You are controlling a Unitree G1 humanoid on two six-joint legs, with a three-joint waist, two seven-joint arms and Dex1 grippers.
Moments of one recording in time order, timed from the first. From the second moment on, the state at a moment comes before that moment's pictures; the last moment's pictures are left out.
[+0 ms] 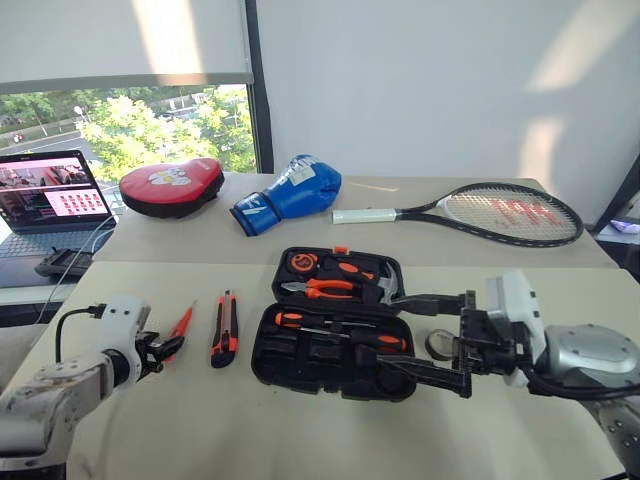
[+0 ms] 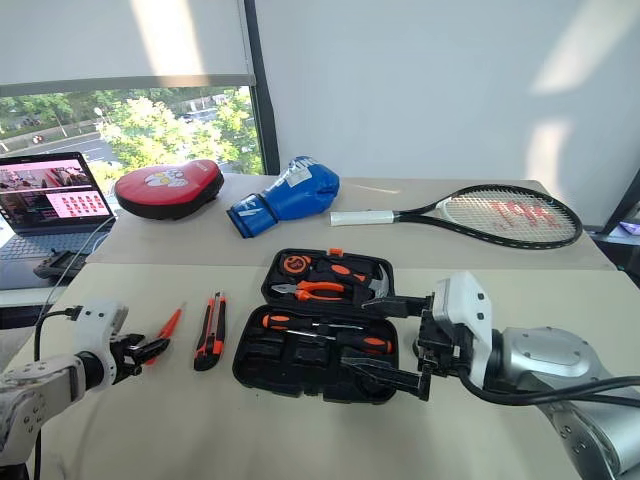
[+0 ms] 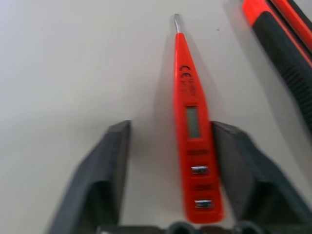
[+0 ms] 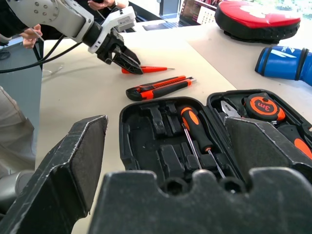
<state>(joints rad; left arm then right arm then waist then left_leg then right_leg) -0.04 0.69 0.37 -0.34 -0.53 1.03 -0.34 -0.13 -0.82 -0.26 -0.76 0.83 0.69 0.88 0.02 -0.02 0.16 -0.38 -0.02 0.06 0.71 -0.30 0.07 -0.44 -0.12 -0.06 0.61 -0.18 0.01</state>
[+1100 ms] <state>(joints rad) -0.78 0.64 -0.44 0.32 -0.08 0.03 -1.37 0.46 -0.88 -0.76 -1.03 0.99 0.65 0.76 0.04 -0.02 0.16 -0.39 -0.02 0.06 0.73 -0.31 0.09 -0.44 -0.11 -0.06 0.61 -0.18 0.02</state>
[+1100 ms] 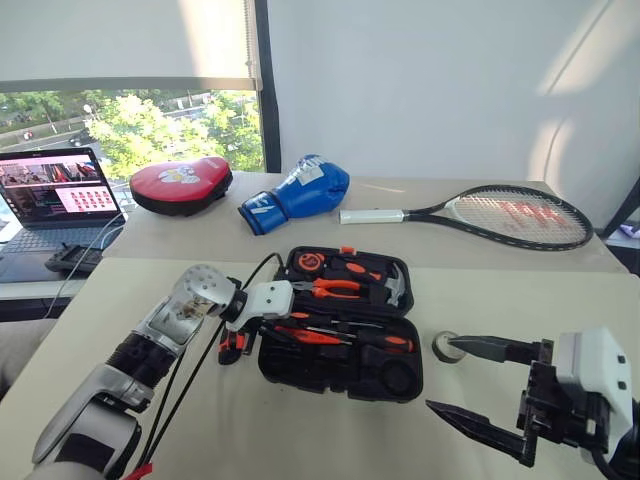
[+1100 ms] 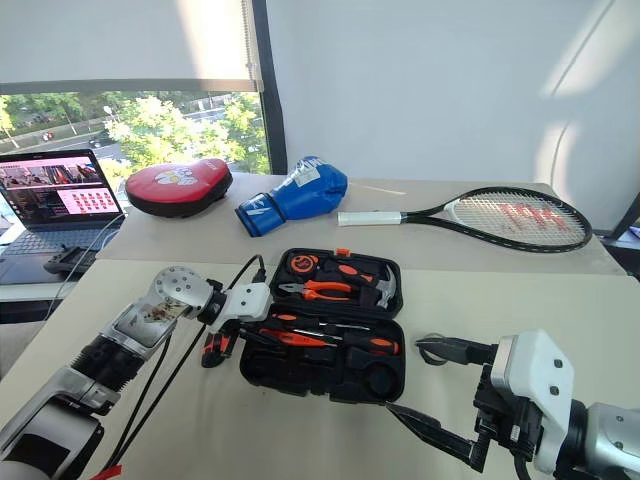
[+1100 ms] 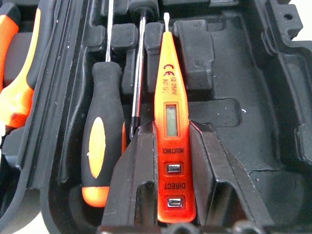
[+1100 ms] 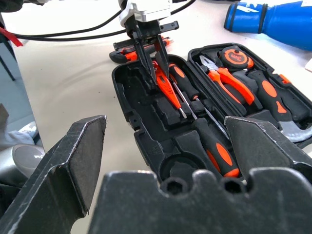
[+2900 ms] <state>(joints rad) -0.45 0.49 -0.20 0.06 -0.20 0.35 -1.00 0.53 -0.90 -0.76 -1.03 0.99 0.59 0.74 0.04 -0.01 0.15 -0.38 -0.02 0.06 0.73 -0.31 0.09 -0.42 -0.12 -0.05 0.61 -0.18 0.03</state>
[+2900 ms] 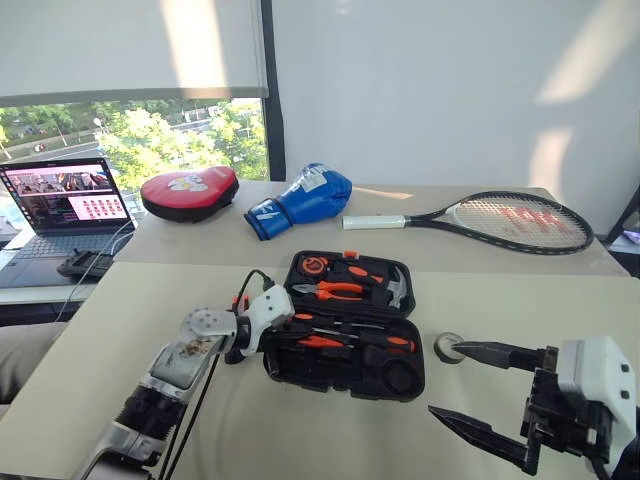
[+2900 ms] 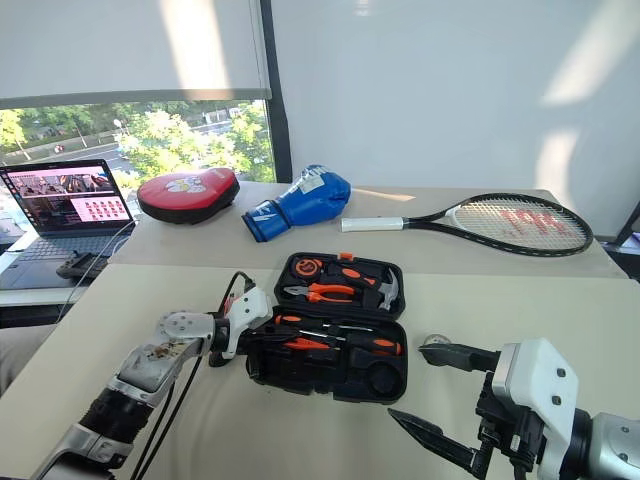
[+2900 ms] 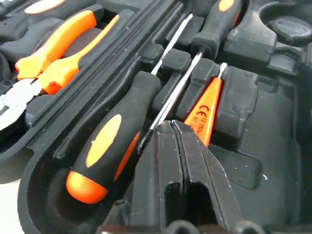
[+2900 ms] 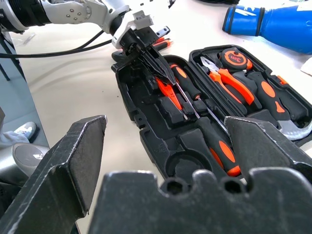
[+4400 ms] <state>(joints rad) -0.46 0.79 -0.11 -0.35 -0.47 0.70 -1.19 0.44 -0.92 -0.72 -0.92 0.97 0.60 0.87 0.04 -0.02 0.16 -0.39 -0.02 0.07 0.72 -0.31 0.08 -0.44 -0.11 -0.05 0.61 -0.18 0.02</state>
